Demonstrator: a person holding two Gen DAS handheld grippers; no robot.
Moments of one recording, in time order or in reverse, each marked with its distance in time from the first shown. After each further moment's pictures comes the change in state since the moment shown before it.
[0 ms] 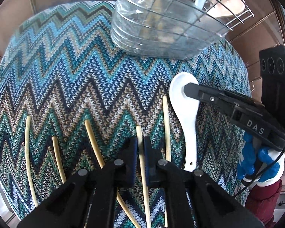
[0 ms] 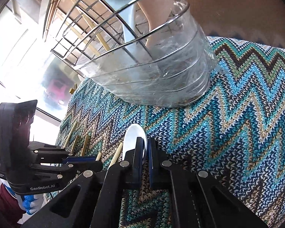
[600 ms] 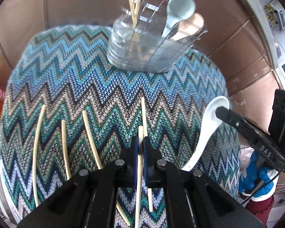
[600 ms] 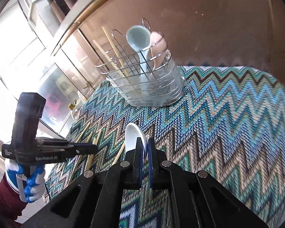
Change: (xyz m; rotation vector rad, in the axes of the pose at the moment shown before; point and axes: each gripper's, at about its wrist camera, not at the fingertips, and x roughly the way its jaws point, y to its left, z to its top) left arm -0.069 -0.009 -0.046 0.005 -0.185 -0.067; right arm -0.120 0.027 -0.073 -0.023 -0.230 -0.093
